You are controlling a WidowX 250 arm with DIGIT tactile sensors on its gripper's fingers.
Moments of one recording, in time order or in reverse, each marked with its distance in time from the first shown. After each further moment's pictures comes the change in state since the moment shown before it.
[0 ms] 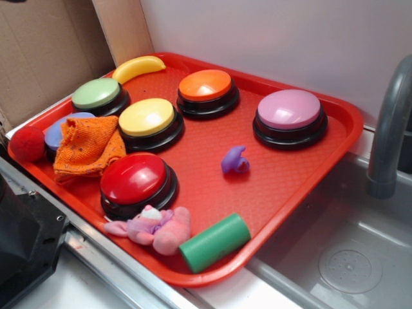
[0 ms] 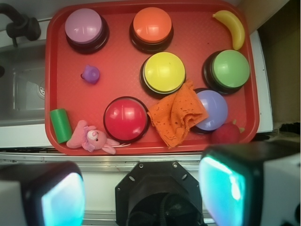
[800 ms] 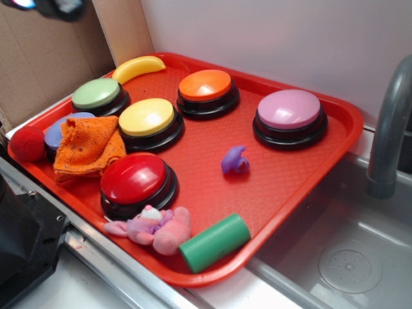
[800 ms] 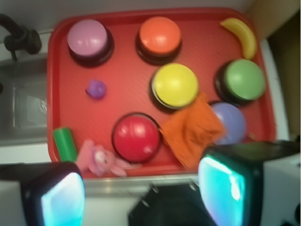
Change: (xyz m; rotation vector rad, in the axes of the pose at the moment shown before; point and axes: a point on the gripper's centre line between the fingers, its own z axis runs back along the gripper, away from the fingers) arm 0.030 -0.026 -0.033 -0.019 -0.065 0.030
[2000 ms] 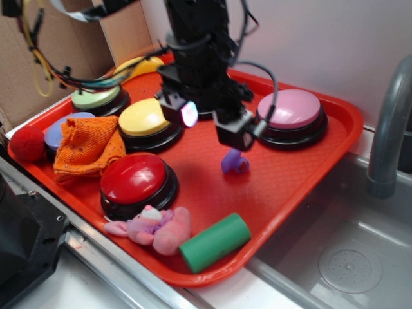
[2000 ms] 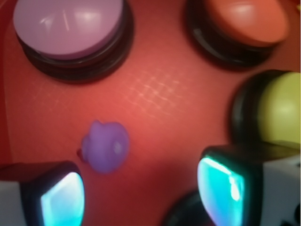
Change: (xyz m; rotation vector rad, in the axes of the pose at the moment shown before) arm 0.057 -0.041 -0.174 0.095 0.079 0.082
